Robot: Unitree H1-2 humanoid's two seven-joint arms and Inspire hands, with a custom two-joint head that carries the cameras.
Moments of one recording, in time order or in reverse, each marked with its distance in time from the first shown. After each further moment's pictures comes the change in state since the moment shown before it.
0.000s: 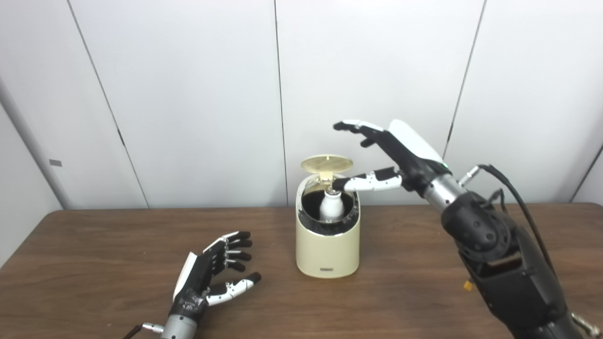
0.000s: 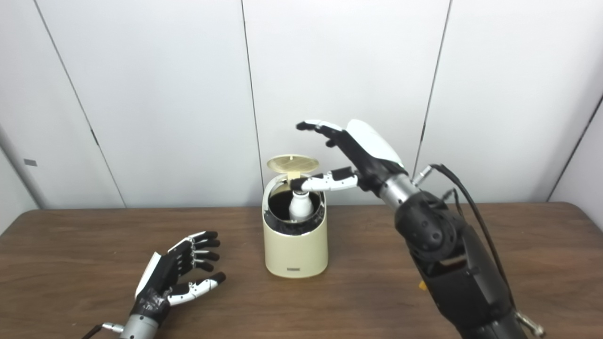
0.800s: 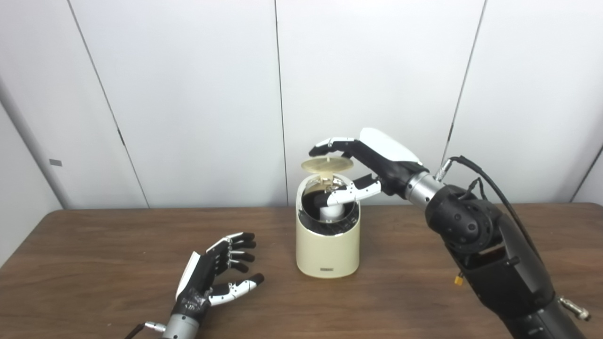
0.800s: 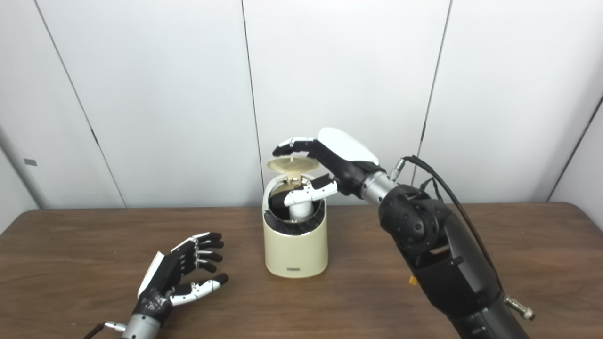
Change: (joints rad) left arm -0.001 -0.004 0.009 0.001 0.011 -0.006 -0.021; right arm -0.031 -0.011 0.055 0.004 -0.036 -0.003 0.105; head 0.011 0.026
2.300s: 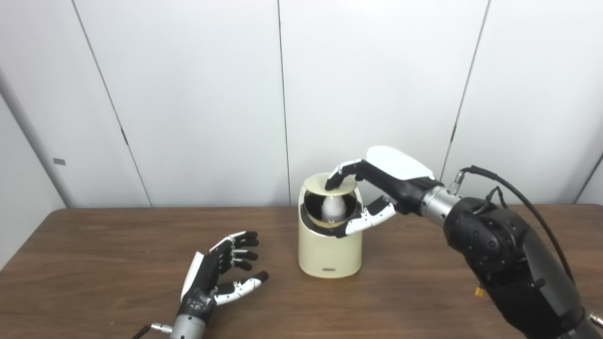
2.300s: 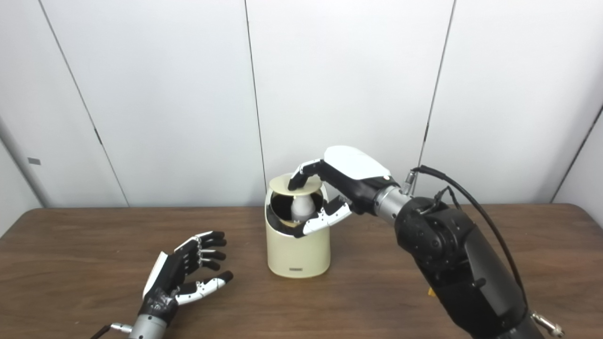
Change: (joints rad) left arm 0.016 -0.045 0.022 -0.032 0.030 0.020 0.029; right arm 0.049 -0.056 0.028 -0.131 -0.105 0.041 0.161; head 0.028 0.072
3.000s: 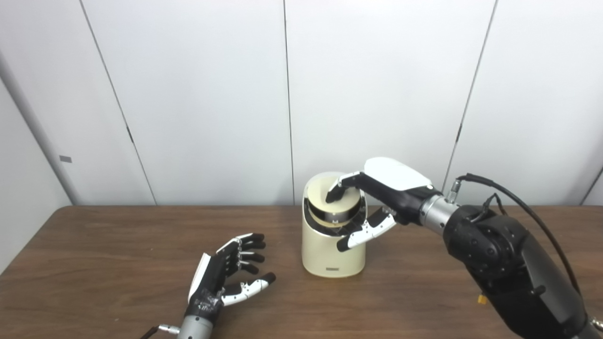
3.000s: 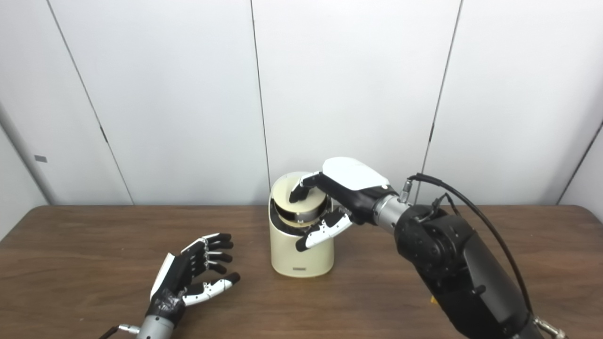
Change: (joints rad) left arm 0.014 -0.018 0.000 -0.025 0.003 0.036 0.006; right arm 0.007 -0.004 0.043 0.003 -0.013 -0.006 0.027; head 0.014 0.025
